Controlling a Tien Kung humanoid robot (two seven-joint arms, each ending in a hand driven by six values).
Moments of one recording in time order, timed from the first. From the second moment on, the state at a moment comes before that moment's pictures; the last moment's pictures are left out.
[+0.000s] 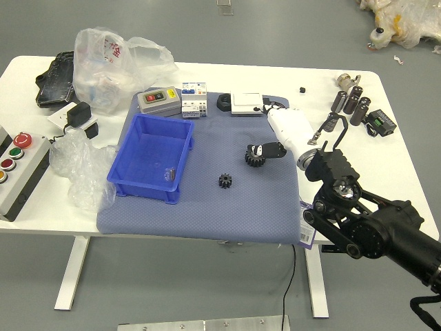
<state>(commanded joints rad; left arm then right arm) -0.07 0.10 -1.33 -0.18 1.18 0.17 0.10 0.66 -0.19 0.63 0.96 -2.05 -0.28 -0.26</state>
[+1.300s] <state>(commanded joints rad) -0.07 0.10 -1.37 -0.18 1.20 0.16 0.11 0.72 -0.19 0.49 0.96 -1.98 -0.31 -0.27</state>
